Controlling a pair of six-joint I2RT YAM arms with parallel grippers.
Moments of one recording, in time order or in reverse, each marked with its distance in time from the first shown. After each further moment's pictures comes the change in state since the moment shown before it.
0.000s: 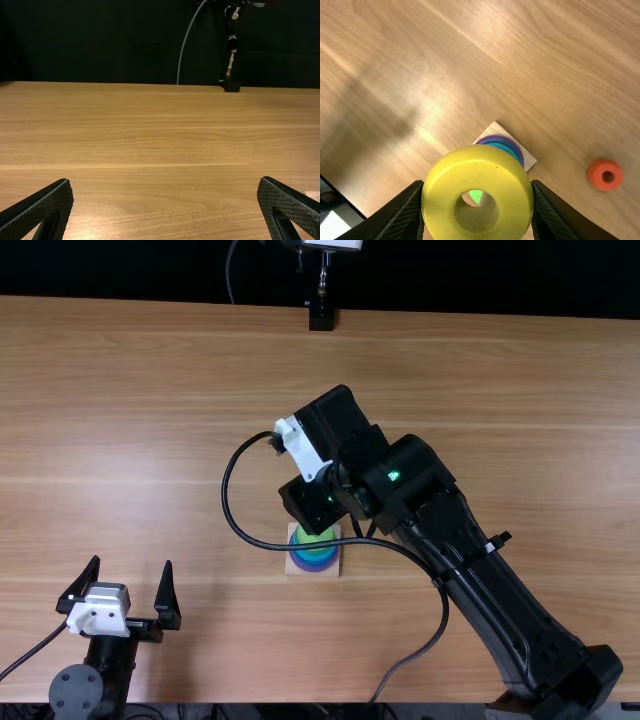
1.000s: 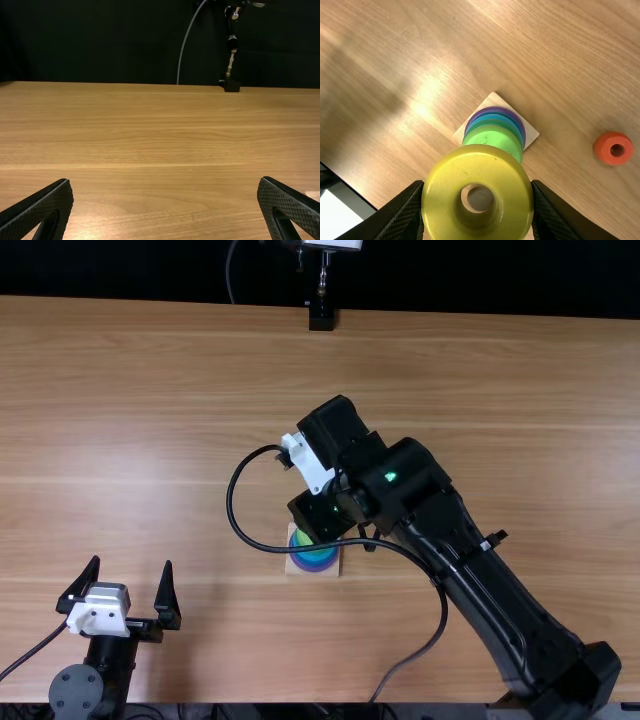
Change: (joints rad) left arm 0.000 0.000 0.000 0.000 0.000 0.000; right arm -0.014 -0.006 -0.060 -0.051 0.000 -0.004
